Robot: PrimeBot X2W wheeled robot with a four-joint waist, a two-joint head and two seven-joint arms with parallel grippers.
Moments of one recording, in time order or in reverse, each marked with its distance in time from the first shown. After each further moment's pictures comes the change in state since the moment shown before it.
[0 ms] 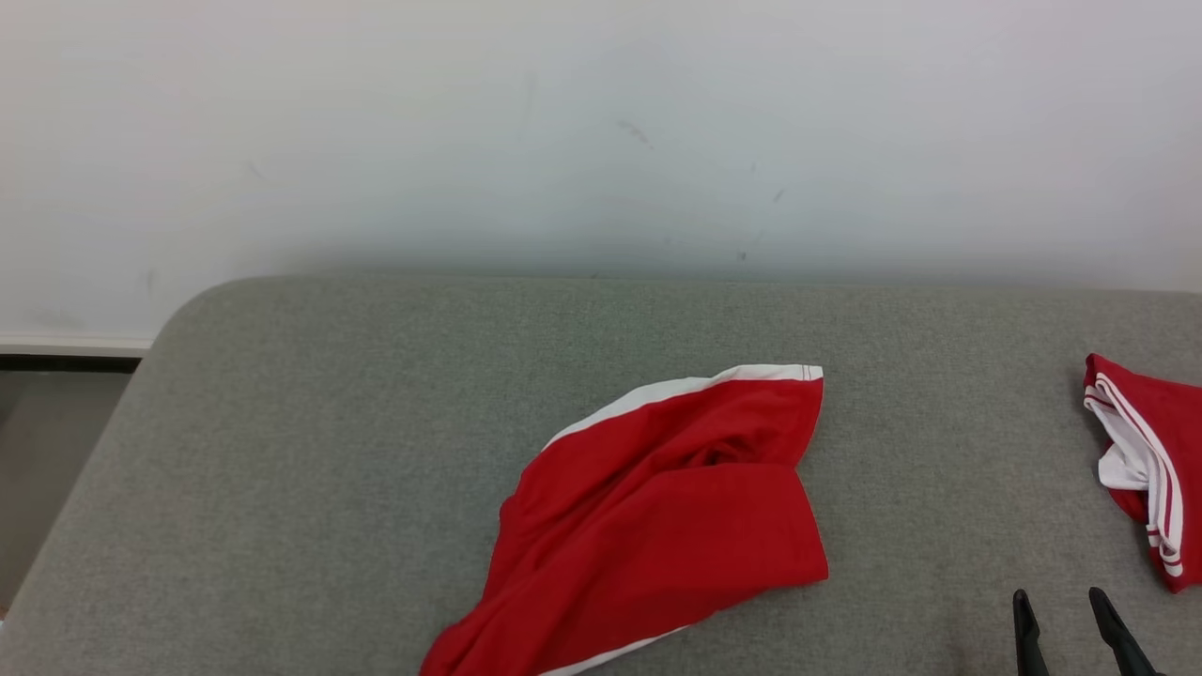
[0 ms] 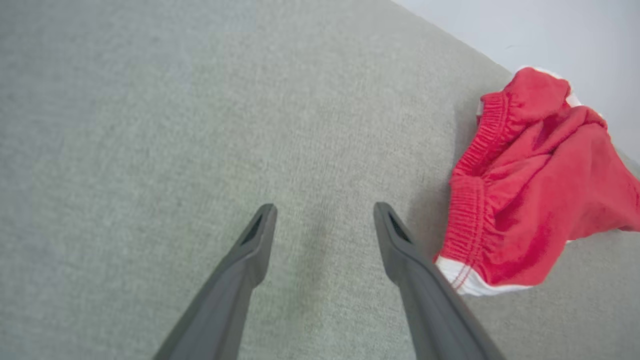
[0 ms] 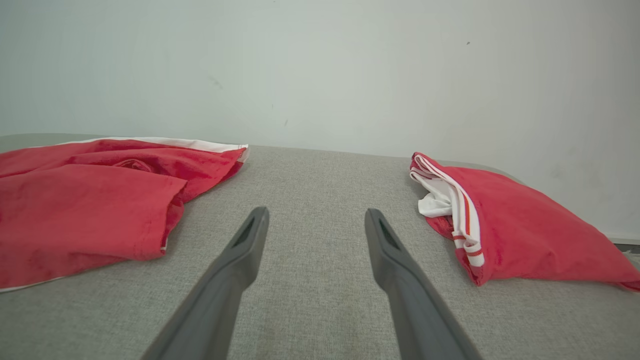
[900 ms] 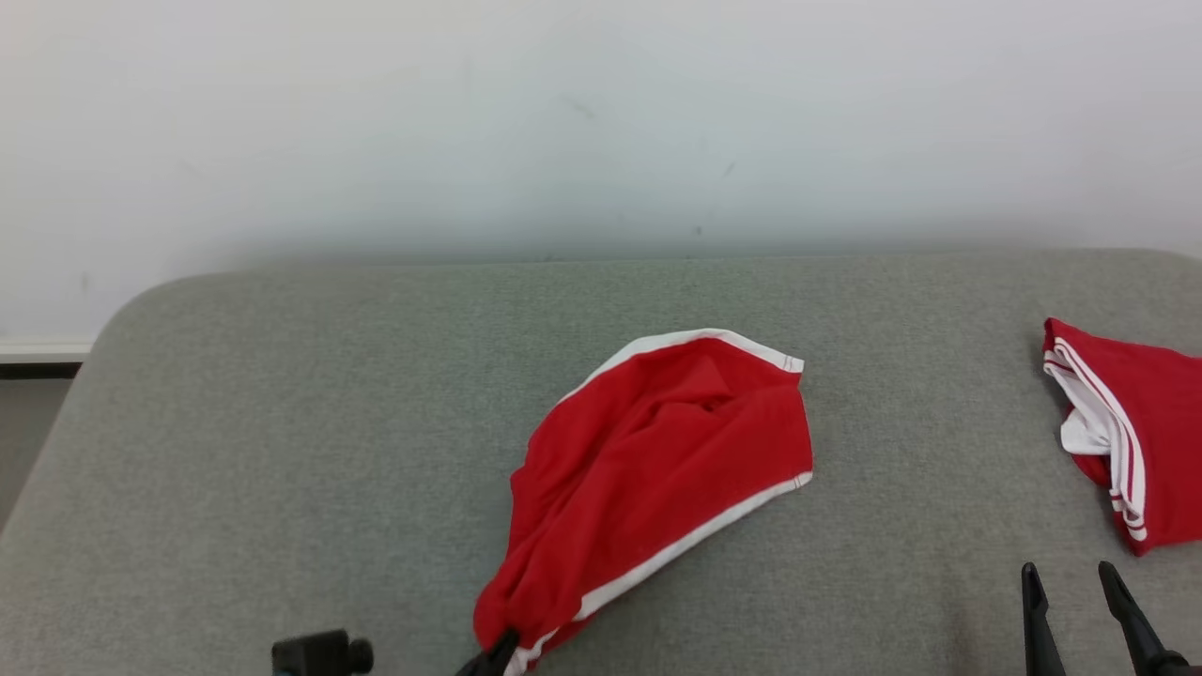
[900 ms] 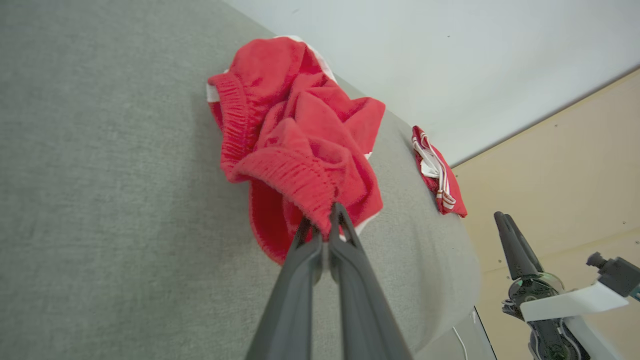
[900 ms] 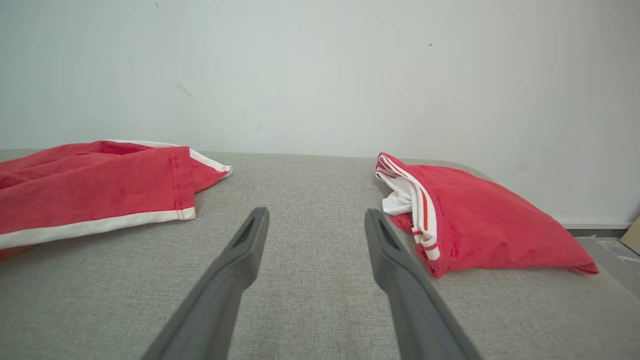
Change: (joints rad) left arm -0.192 -0.073 -0.126 -0.283 -0.035 -0.083 0.157; right arm -0.039 0.000 -0.013 -0.014 0.015 0.000 0.000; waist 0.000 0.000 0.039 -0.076
